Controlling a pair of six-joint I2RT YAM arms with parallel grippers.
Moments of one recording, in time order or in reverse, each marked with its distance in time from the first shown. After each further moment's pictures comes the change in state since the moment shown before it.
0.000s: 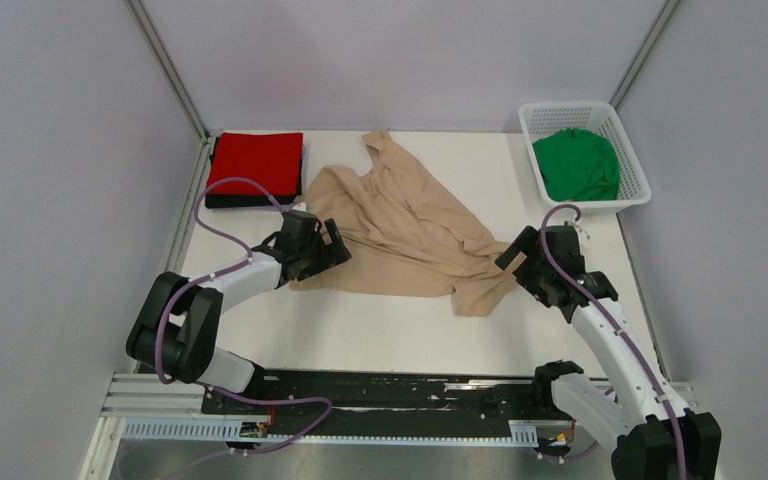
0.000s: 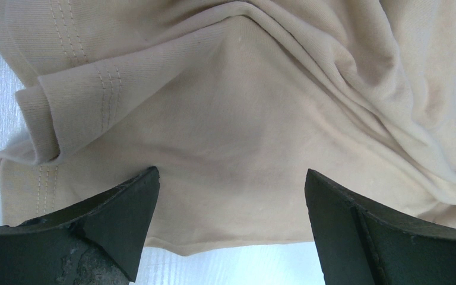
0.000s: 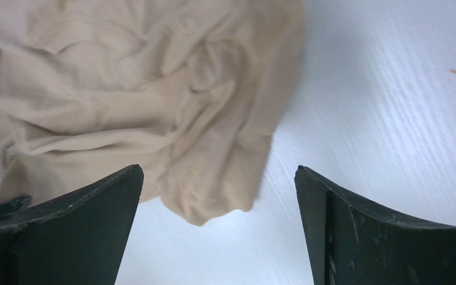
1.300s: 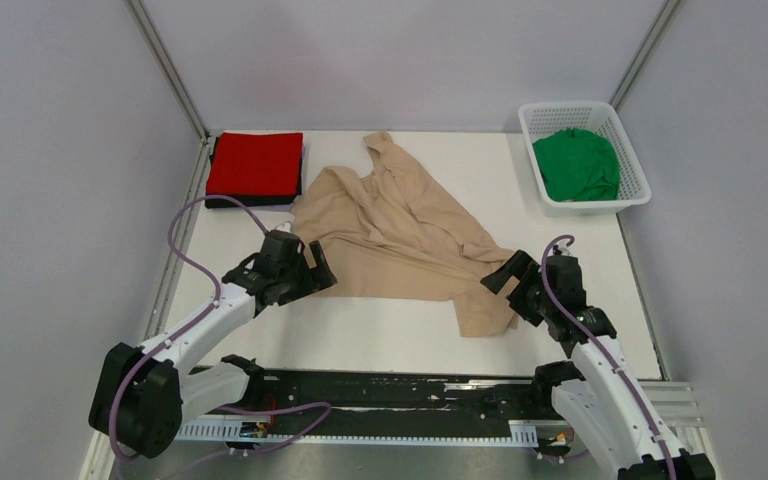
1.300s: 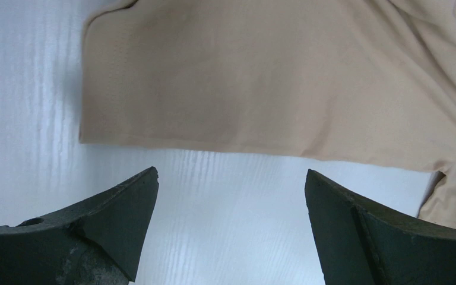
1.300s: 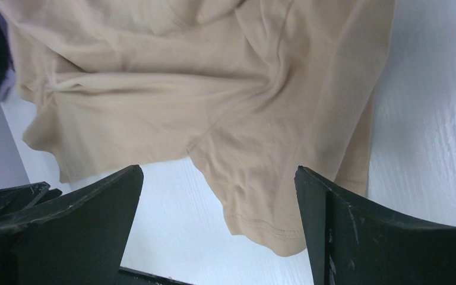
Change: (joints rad) left arm -0.017 -0.348 -0.108 -0.294 0.016 0.006; right arm 0.006 -0.175 -0.230 0.186 -0.264 -0.019
